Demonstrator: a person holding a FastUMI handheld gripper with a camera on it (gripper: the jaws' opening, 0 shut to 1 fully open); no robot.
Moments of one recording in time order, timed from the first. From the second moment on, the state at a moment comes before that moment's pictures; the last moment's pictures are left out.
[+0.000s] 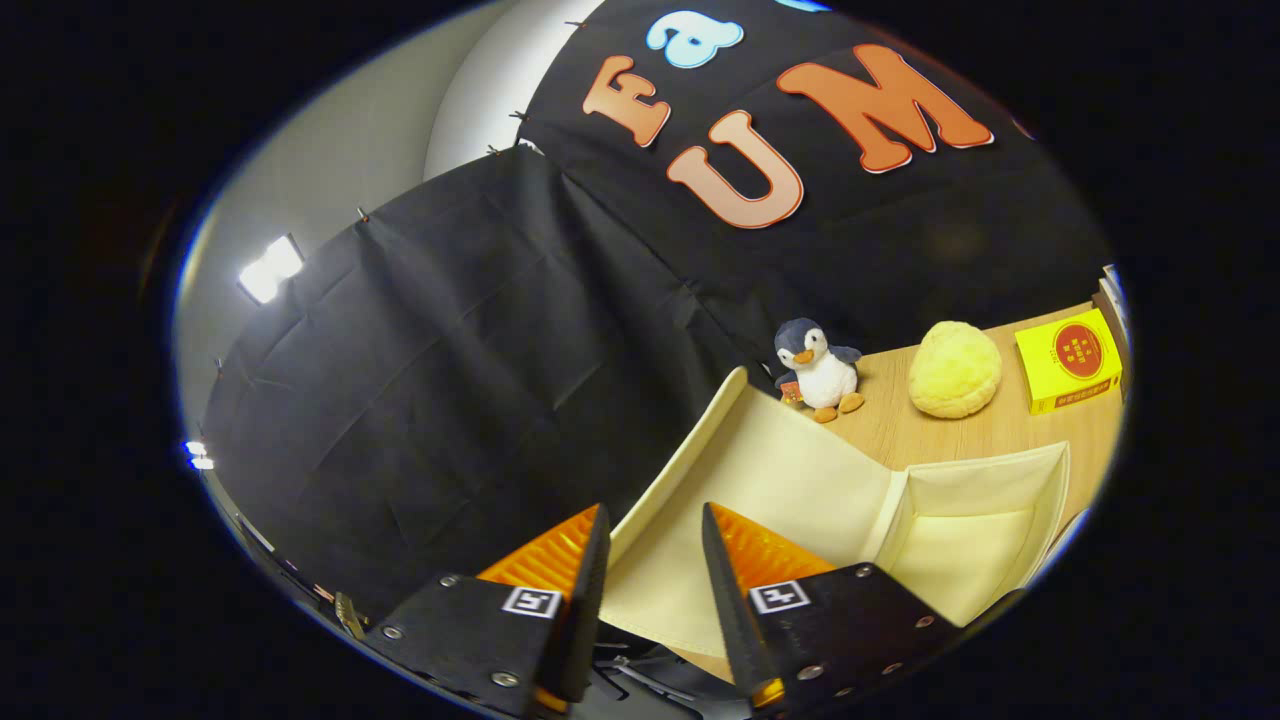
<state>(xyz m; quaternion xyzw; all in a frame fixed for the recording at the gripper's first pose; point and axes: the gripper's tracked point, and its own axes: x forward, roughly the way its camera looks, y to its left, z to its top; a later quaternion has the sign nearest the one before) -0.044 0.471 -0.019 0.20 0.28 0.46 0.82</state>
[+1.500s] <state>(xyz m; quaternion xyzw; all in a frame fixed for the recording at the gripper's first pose) -0.002 0.157 -0.173 0.12 0.35 0.16 0.92</state>
